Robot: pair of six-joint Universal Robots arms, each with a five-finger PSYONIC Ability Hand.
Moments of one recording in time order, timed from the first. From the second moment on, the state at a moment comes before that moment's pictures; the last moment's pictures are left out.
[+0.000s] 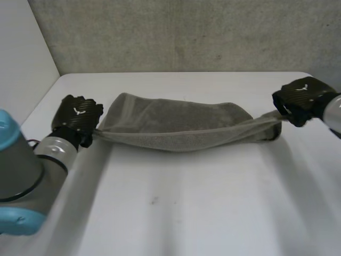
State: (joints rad) left arm 4.37 -1.76 -1.81 3.47 -1.56 3.66; right arm 1.63 -1.22 1.26 0.37 1.16 2.43; left_hand 1.20 1.22 1.22 1.22 1.04; right_hand 1.33 1.34 1.34 1.34 1.17
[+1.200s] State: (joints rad) left arm 4.38 -2.08 -1.19 3.34 -1.56 3.79; right arm 1.76 -0.85 0.58 0.65 1.25 2.37; left_hand 1.21 1.22 1.22 1.22 1.04; right_hand 1.33 1.34 1.34 1.34 1.18
